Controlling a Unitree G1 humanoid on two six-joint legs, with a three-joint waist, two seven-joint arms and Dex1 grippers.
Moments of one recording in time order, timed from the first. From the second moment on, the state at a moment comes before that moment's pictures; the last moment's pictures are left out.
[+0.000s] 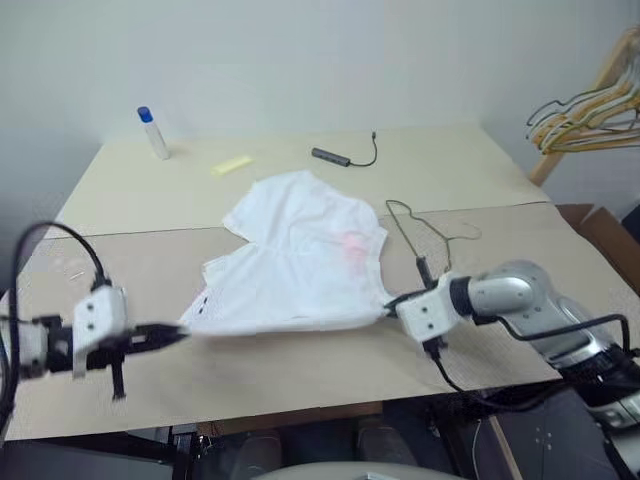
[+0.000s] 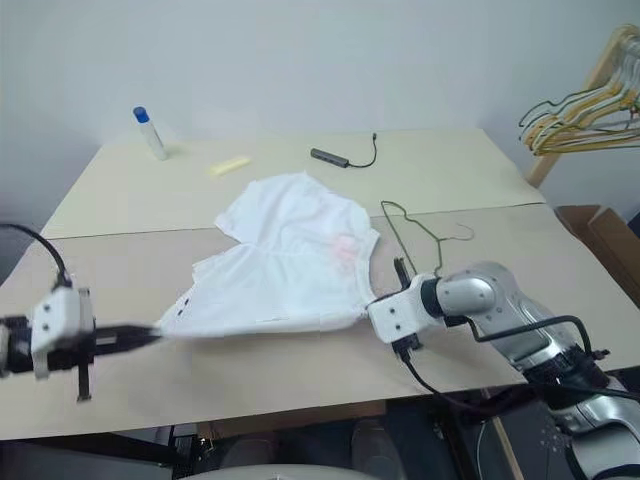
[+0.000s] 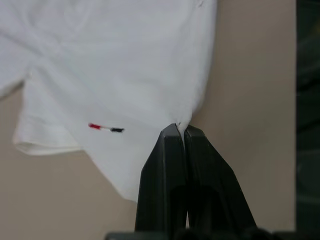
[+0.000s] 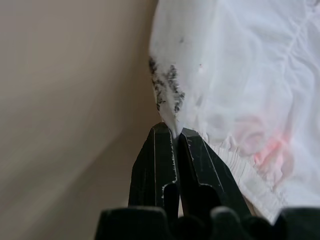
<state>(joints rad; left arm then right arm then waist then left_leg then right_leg) 0.41 1.00 0.42 -0.34 -0.42 0.15 -1.31 -0.39 -0.93 0.42 -0.23 -0.12 -0.15 1.14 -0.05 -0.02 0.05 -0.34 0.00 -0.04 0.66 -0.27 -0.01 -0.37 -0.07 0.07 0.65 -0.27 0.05</state>
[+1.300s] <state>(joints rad) 0.02 0.91 0.32 -0.50 -0.73 0.38 -1.23 -0.61 -0.60 0.14 0.18 0.13 0.92 0.68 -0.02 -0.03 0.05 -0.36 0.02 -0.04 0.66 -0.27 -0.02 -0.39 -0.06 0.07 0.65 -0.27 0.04</state>
